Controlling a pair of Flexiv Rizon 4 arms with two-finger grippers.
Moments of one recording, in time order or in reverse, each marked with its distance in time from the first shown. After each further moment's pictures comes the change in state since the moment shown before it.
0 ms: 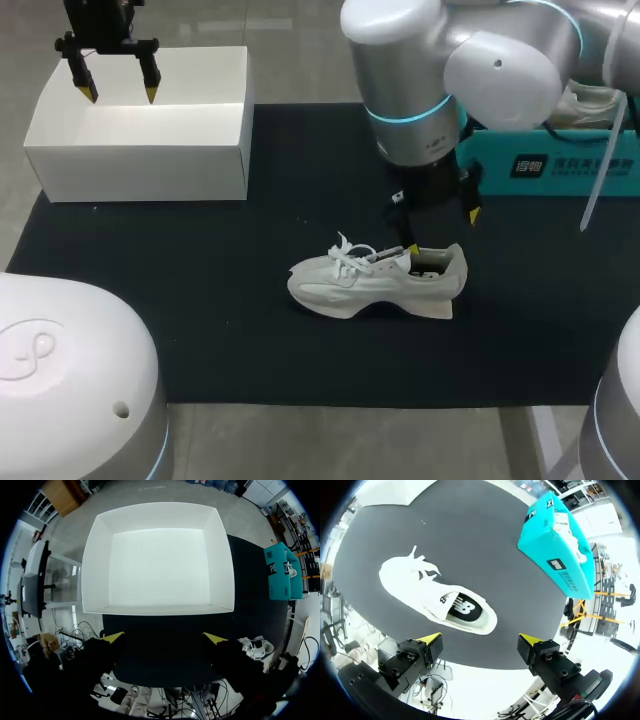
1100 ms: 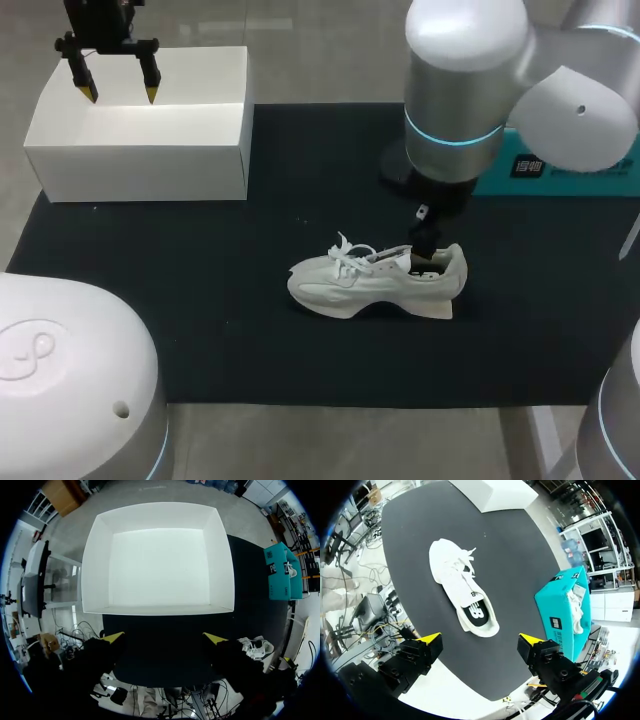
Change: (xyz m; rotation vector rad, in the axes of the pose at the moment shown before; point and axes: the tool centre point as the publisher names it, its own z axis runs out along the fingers) left arm 0.000 0.000 0.000 0.000 0.000 0.000; right arm -0.002 -0.013 -0.029 -0.251 -0.001 -0.544
